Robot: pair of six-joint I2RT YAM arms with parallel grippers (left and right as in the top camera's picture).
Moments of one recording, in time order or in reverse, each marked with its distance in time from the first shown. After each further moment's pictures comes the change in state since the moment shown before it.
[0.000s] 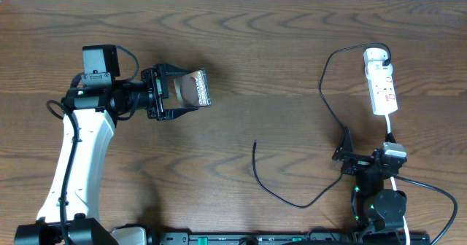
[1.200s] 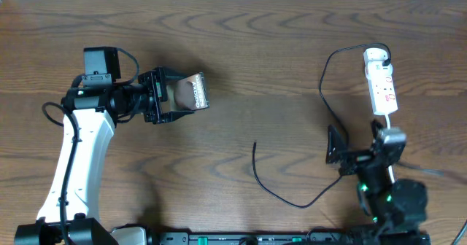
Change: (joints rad) left arm 0.000 0.000 0.000 -0.058 -0.152 0.002; right arm 0.000 0.307 0.391 -0.200 -0.331 0.039
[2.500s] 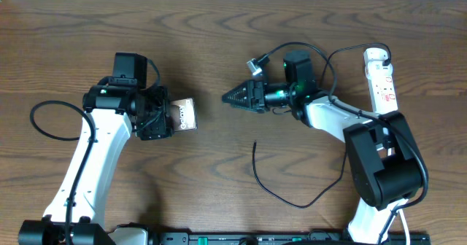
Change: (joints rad) left arm -0.151 0.000 0.000 -0.183 -0.680 -0.058; right arm 0.273 1.632 0.636 0.596 -1.057 0.615
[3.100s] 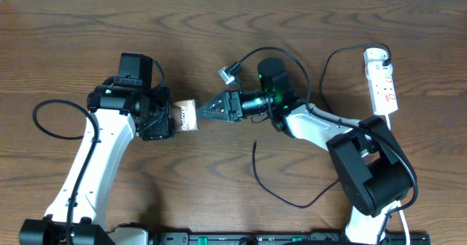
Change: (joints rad) left arm -0.029 0.000 0.000 0.000 -0.031 -0.004; right arm 0.163 0.000 0.000 0.153 -0.009 0.117
